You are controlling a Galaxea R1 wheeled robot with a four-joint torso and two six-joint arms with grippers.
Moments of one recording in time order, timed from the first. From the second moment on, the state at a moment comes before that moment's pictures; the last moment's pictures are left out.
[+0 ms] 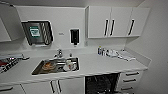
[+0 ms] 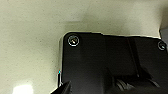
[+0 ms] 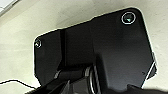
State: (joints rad) left arm 1.50 2.95 -2.74 0.01 -0.19 -0.11; right arm -1.45 2.96 -2.57 -0.30 -0.01 0.43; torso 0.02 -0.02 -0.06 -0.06
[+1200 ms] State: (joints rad) left arm 1.50 2.96 -2.77 0.01 -0.19 -0.11; right arm -1.45 2.97 -2.58 -0.31 -0.01 0.43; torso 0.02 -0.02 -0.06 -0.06
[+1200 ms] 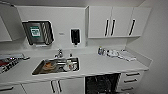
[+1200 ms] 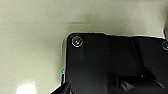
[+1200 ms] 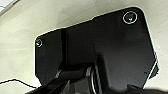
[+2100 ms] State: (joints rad) left arm 1.50 2.96 -2.79 0.01 -0.19 -0.11; right arm -1.45 3.00 -2.65 -0.31 -0.01 0.43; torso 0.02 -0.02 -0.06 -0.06
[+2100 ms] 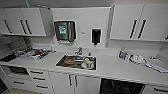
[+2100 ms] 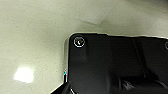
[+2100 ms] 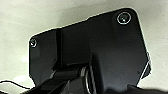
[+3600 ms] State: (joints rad) left arm 1.50 2.96 -2.80 0.01 -0.19 -0.11; right arm -1.45 3.04 -2.69 -0.15 -0.06 0.15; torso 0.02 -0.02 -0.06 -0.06
